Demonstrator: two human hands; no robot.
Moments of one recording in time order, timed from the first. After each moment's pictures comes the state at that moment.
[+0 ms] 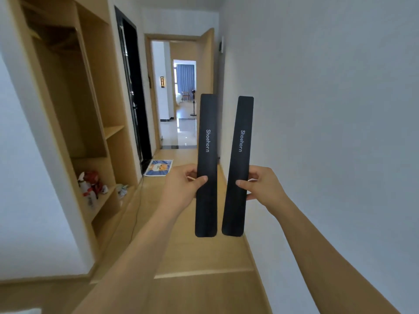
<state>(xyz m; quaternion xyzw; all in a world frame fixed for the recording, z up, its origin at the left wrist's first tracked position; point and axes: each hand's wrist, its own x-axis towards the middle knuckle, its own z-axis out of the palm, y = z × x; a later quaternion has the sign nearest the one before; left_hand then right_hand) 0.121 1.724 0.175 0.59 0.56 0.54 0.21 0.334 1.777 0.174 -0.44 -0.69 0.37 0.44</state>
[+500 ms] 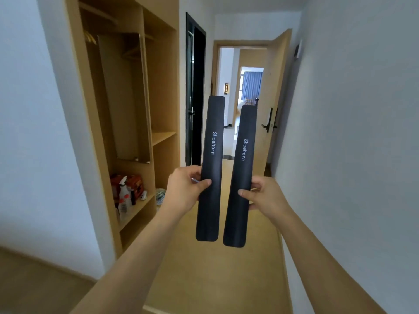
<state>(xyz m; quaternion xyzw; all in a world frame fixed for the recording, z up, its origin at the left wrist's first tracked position) 0.011 1.977 0.201 0.52 0.64 0.55 0.13 0.198 2.089 0.191 -0.31 -0.77 0.43 0.36</state>
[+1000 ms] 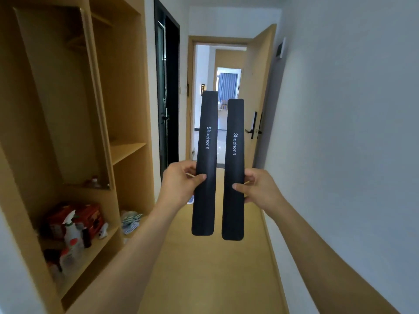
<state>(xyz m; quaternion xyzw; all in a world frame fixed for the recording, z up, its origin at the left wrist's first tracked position) -0.142 2.285 0.209 0.53 0.61 0.57 0.13 0.053 2.377 0.206 -0.35 -0.77 0.39 0.36</state>
